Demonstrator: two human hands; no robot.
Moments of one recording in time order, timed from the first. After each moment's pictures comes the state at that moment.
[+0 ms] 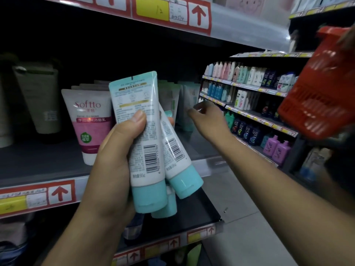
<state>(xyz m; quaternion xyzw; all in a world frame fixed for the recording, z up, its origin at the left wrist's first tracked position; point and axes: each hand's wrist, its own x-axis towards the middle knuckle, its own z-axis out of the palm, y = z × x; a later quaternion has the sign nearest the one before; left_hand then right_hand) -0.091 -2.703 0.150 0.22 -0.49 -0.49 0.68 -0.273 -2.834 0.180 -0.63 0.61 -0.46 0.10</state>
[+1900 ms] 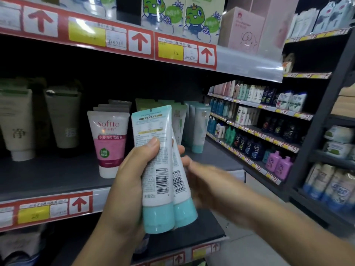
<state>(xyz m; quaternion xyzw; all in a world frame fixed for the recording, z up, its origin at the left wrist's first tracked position) -0.083 -2.680 0.165 0.22 -0.48 -0.55 0.65 -0.250 -2.713 0.159 -0.62 0.43 -0.35 0.56</state>
